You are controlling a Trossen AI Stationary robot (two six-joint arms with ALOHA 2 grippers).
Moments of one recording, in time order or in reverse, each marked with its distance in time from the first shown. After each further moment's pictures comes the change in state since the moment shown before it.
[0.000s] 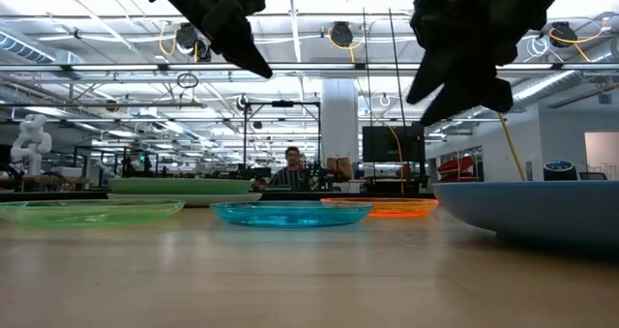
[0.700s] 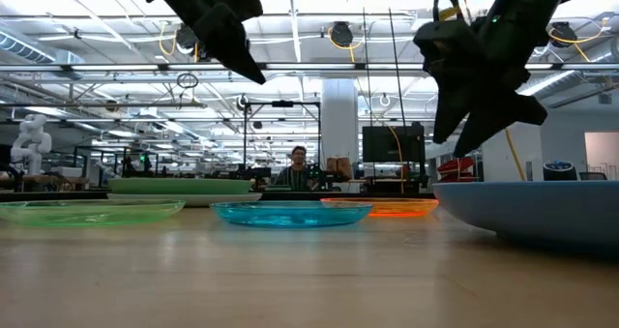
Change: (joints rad) left arm 0.004 0.000 -0.001 -0.061 0.000 0.036; right arm -0.096 0.000 0.000 -0.227 -0.067 0.212
